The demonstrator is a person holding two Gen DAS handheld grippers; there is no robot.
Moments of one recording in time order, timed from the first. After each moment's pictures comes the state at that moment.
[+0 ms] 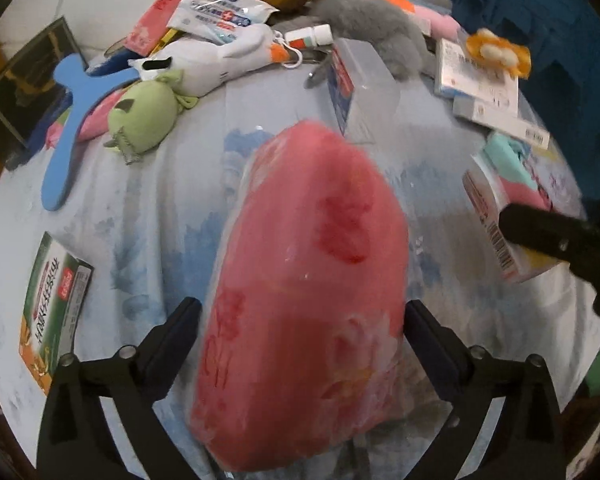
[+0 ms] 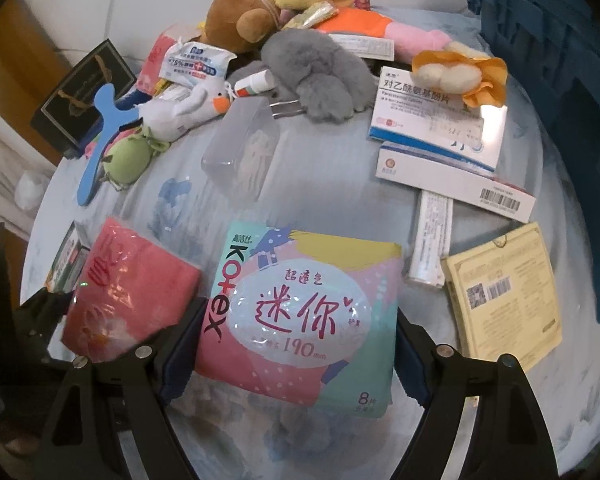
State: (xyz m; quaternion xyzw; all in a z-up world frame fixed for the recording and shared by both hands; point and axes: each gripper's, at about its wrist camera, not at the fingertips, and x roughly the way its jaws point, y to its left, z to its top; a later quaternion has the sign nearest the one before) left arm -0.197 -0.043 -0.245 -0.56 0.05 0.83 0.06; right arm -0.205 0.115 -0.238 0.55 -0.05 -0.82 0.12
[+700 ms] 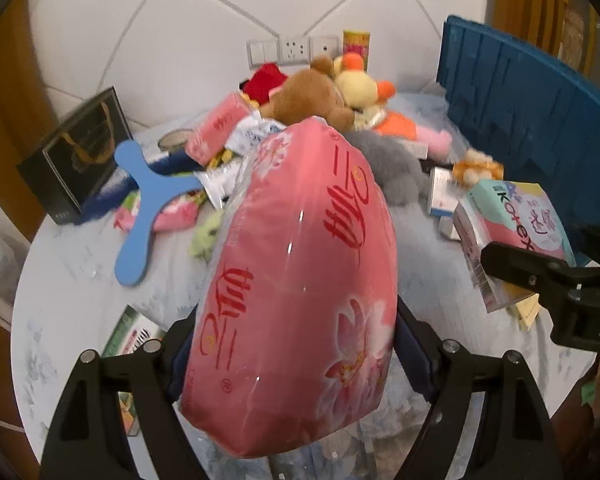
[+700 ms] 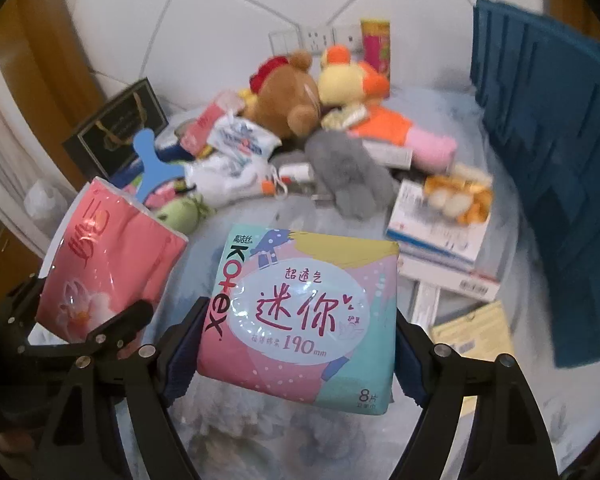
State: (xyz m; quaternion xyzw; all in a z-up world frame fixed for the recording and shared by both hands) left arm -0.187 -0.081 -0.130 -0.43 0.03 0.90 0.05; right arm -0.193 0.084 -0.135 0.46 -0.01 -0.88 0.13
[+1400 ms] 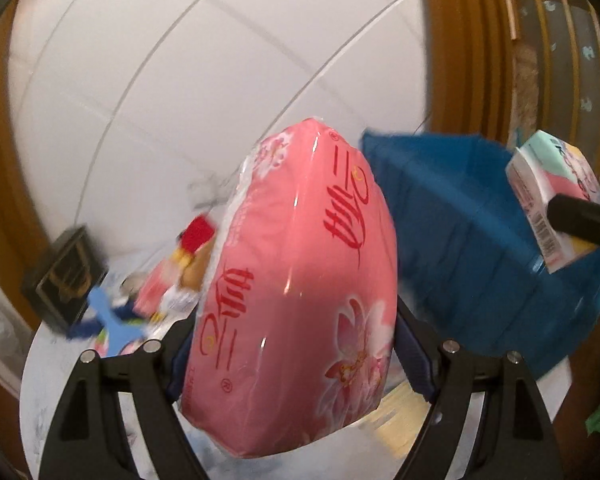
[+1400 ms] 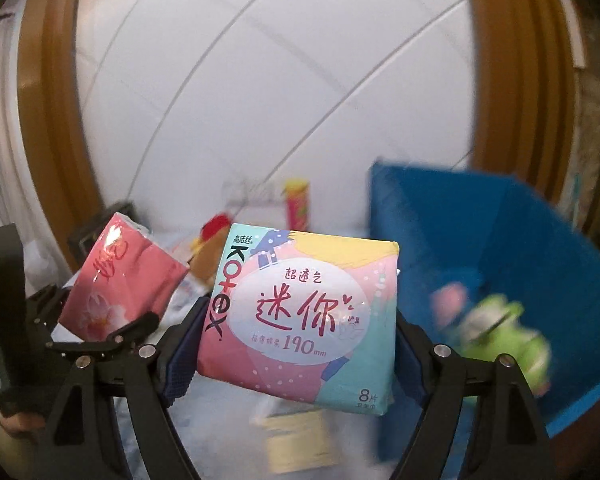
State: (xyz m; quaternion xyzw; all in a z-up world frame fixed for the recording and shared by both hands) left arm -0.201 0.141 0.040 -0.28 0.05 0.95 0.09; right arm -0.156 0.317 0.081 0.27 0.02 -0.96 0.09
